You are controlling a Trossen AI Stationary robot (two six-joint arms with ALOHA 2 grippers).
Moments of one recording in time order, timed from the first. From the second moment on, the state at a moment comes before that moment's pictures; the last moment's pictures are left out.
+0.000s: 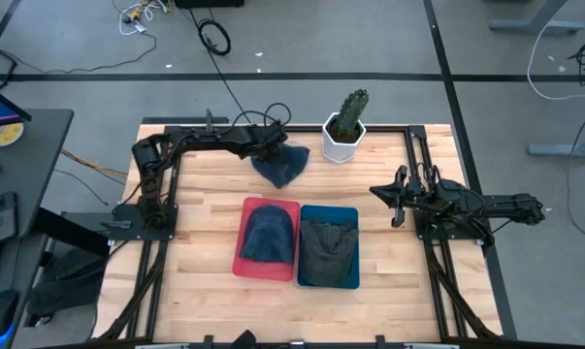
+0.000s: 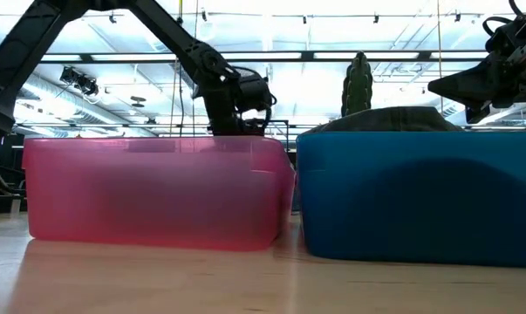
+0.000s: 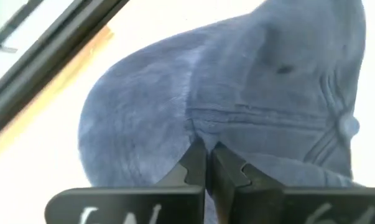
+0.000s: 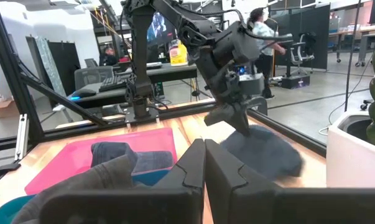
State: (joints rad) left arm 0.47 1.92 1.31 -0.50 -0.21 -0.24; right arm 0.01 0.01 0.02 0.05 0.22 0.10
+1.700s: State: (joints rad) left arm -0.30 1.64 1.26 -0.80 -0.38 -0.13; right arm 0.01 0.01 0.02 0.05 0.22 0.10
